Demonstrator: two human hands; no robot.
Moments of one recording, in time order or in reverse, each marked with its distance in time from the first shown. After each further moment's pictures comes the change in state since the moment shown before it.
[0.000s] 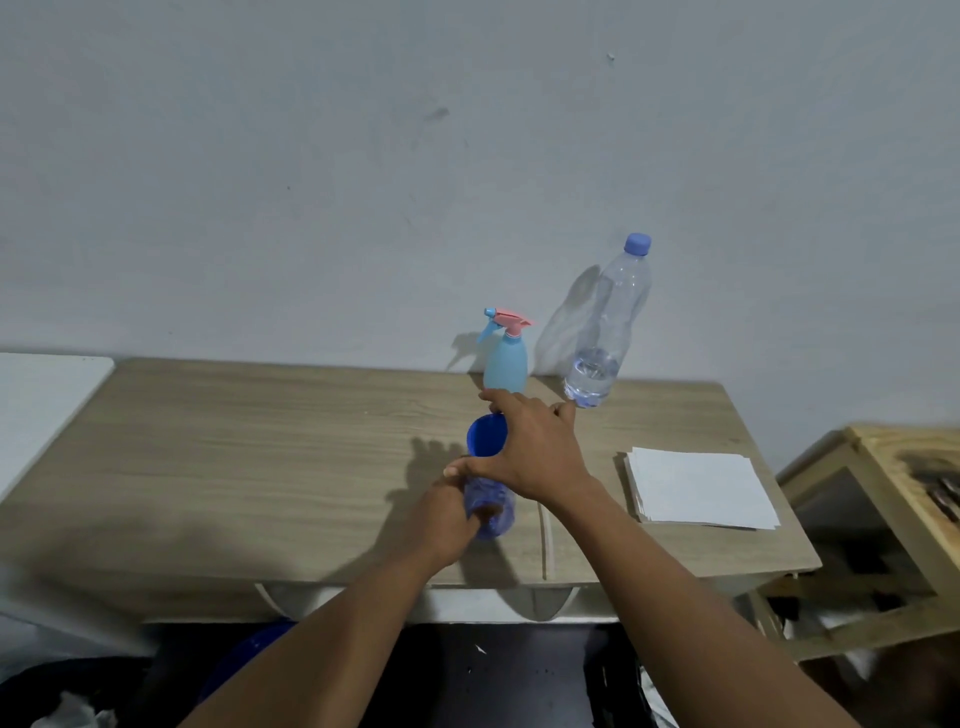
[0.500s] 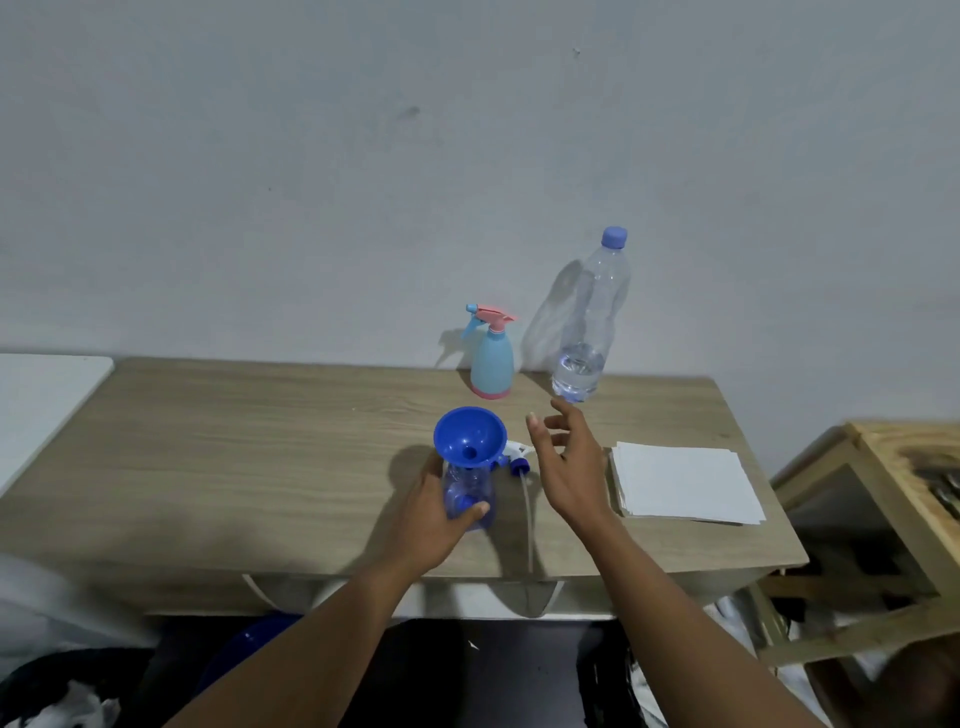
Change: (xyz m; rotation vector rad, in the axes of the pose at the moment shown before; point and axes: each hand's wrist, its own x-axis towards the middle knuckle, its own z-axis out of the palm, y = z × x) left_hand -0.007 -0.002 0.020 -0.047 0.119 0.034; right_hand -0.036 0.079 0.032 0.708 0.281 0.390
